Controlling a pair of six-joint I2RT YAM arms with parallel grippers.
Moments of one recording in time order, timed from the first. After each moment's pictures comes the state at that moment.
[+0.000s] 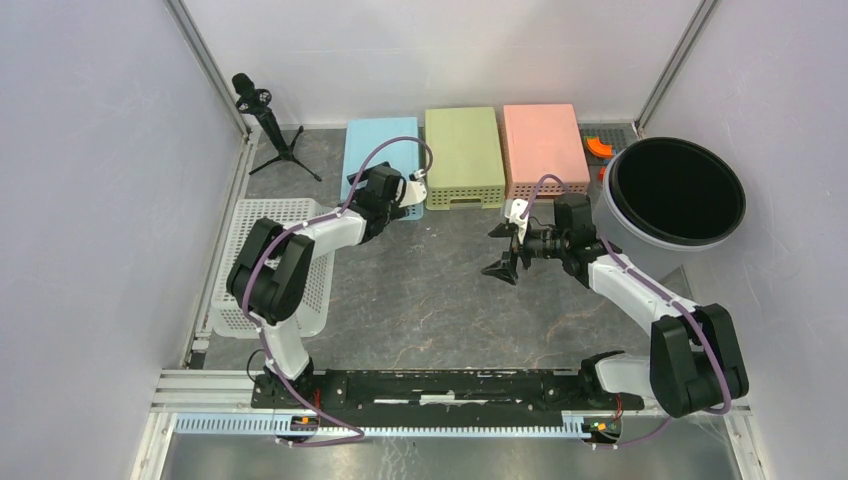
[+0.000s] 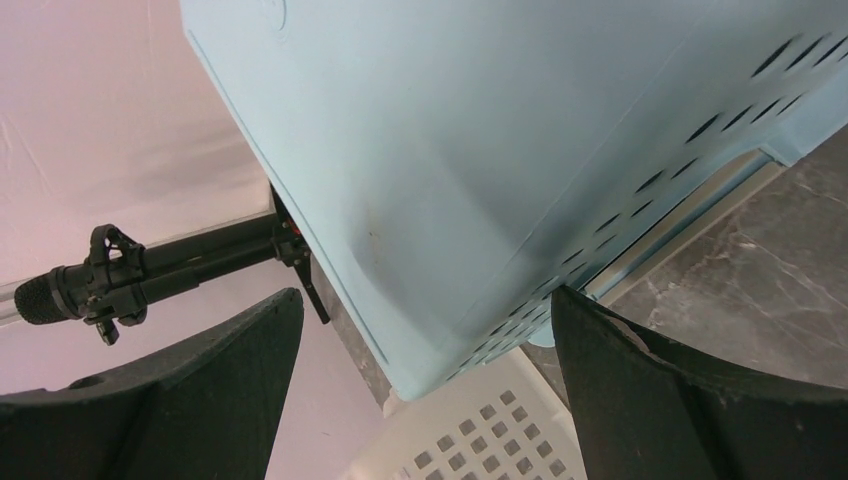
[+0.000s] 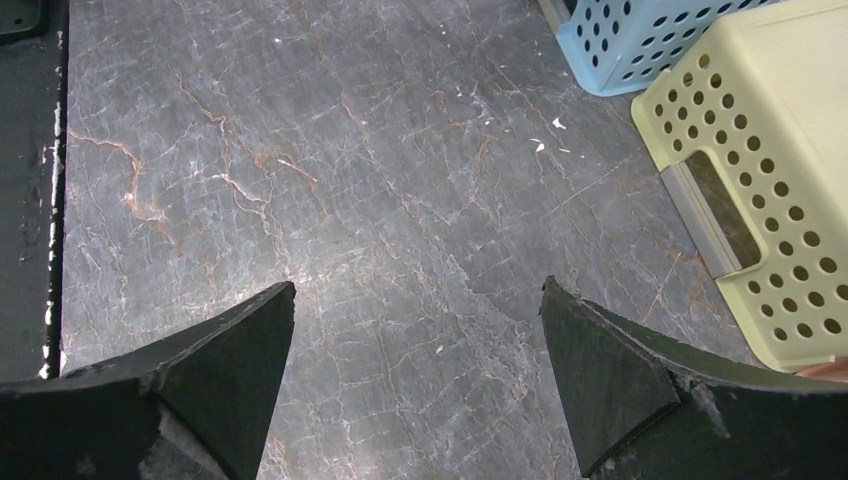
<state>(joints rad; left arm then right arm) -0.48 1.82 1.09 0.05 -0.47 0.96 0.27 1.28 0.67 0.00 -0.96 -0.56</state>
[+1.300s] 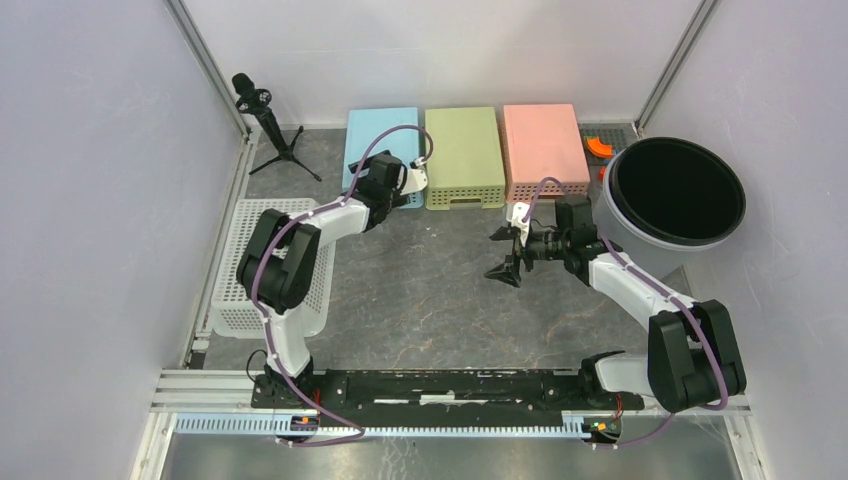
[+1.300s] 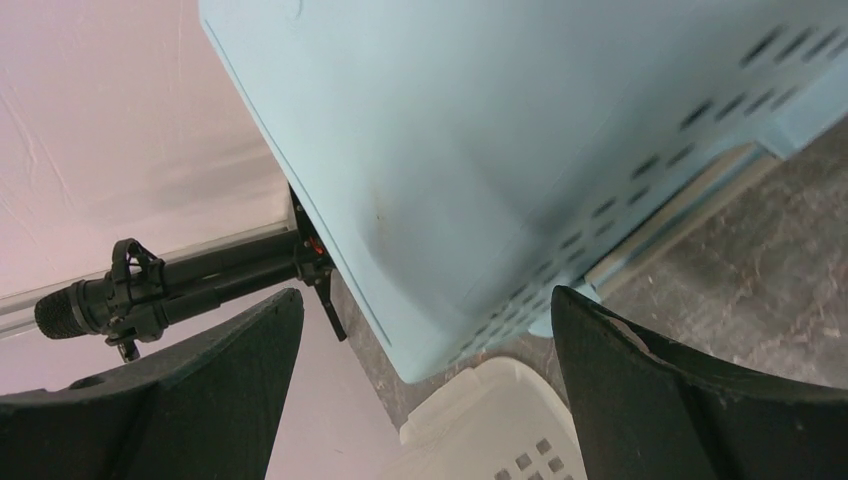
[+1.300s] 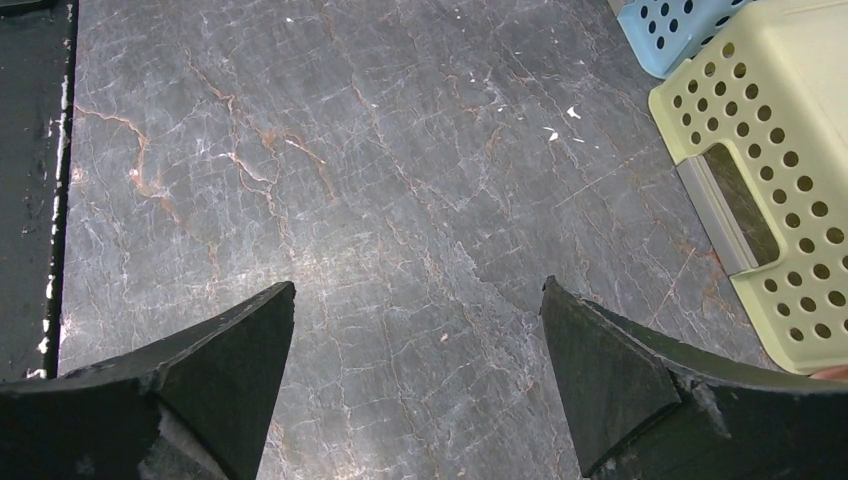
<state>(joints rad) -0.46 1.92 1.21 0.07 -0.47 0.97 0.25 1.30 0.67 -0.05 -1.00 -0.64</state>
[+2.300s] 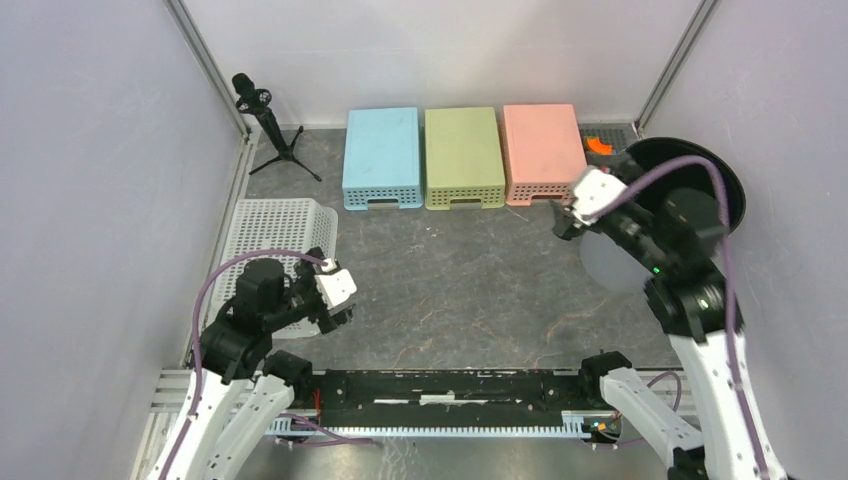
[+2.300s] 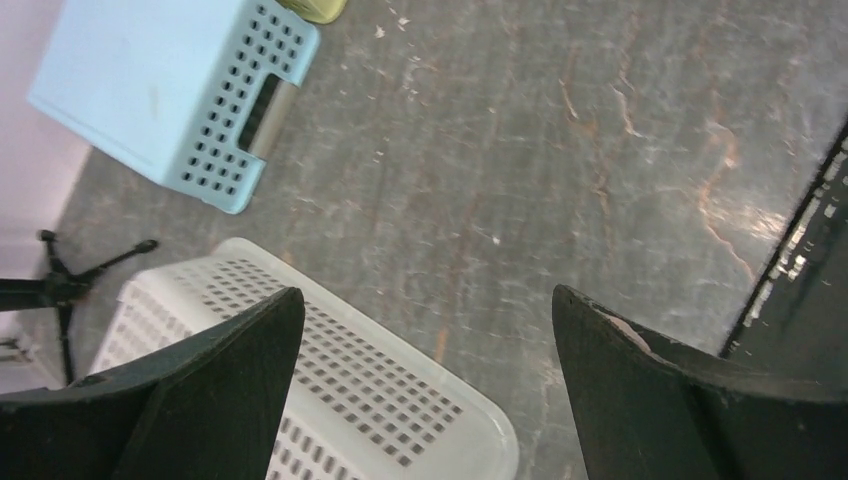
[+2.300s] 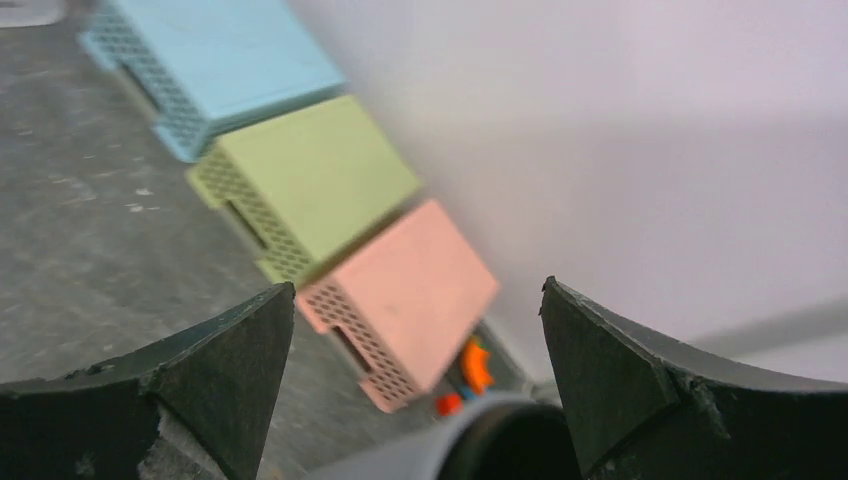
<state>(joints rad) -0.38 0.47 0.73 -0.79 0.37 0.71 0.24 0.83 1.19 -0.49 -0.44 -0.73</state>
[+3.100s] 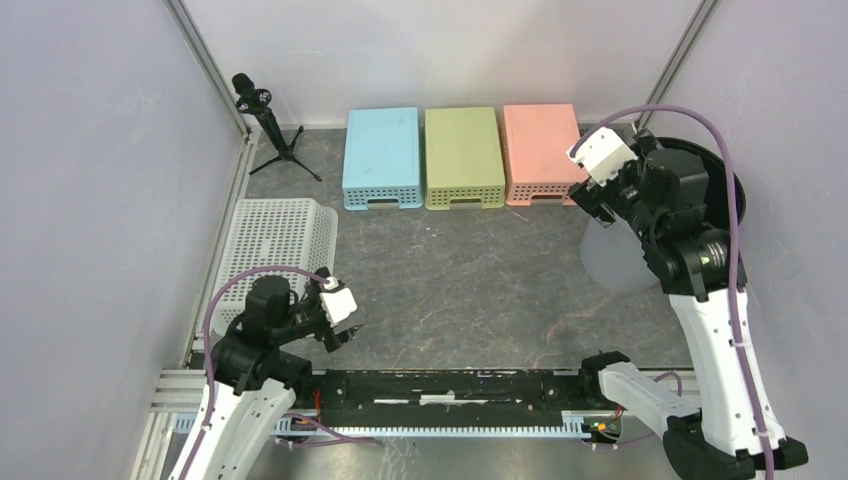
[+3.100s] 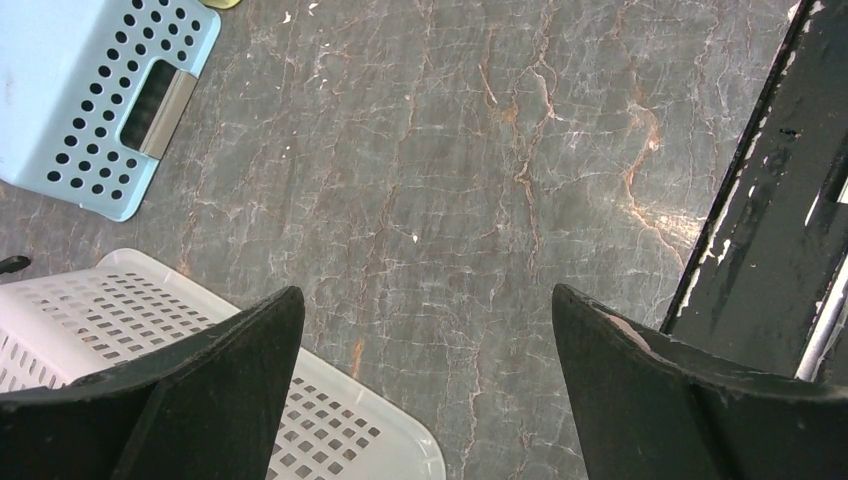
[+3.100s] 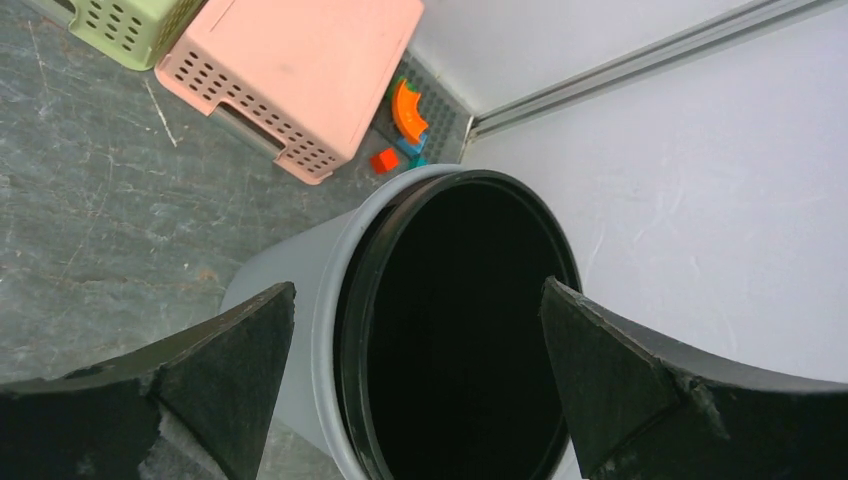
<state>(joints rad) -0.32 0.29 0.52 -0.80 0.54 0.68 0.24 0.95 1.43 -0.84 0.19 -0.73</state>
